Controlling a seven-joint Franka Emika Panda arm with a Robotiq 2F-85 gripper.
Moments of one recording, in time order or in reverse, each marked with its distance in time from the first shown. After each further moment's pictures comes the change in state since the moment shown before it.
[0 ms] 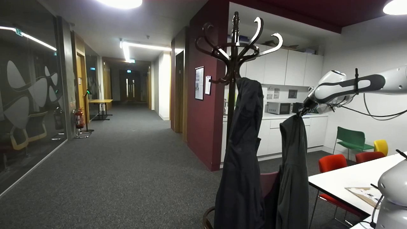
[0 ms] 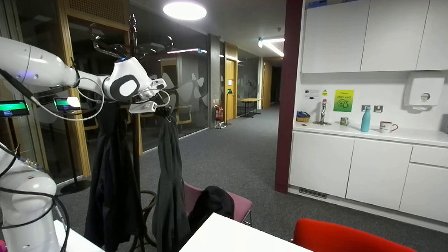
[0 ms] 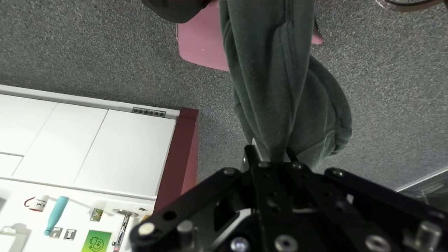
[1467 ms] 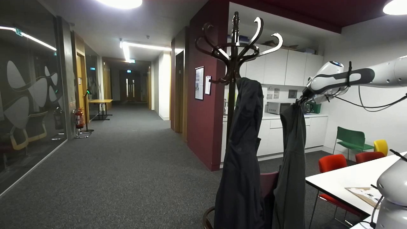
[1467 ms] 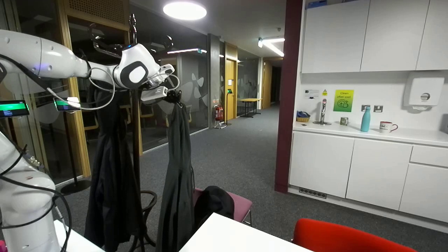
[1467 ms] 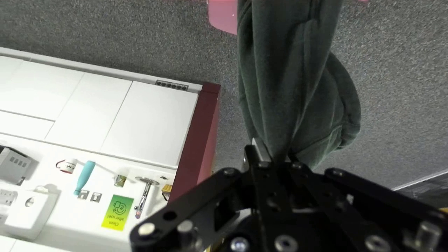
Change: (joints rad) arm -0.029 0.125 -0.003 0.224 -0.007 -0.005 -0.039
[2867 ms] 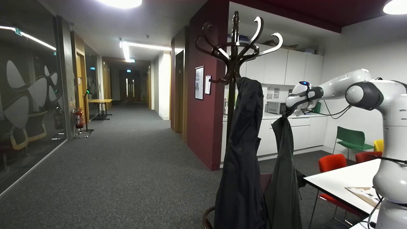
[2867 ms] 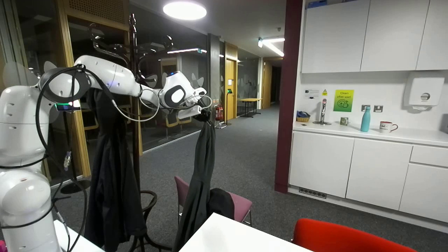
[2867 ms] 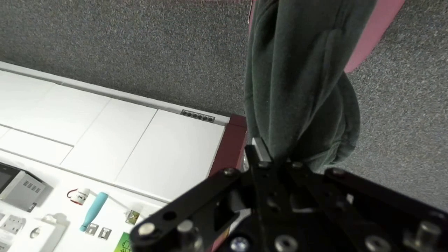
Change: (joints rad) arm -0.126 0.598 0.047 0.406 0.012 0.084 -0.019
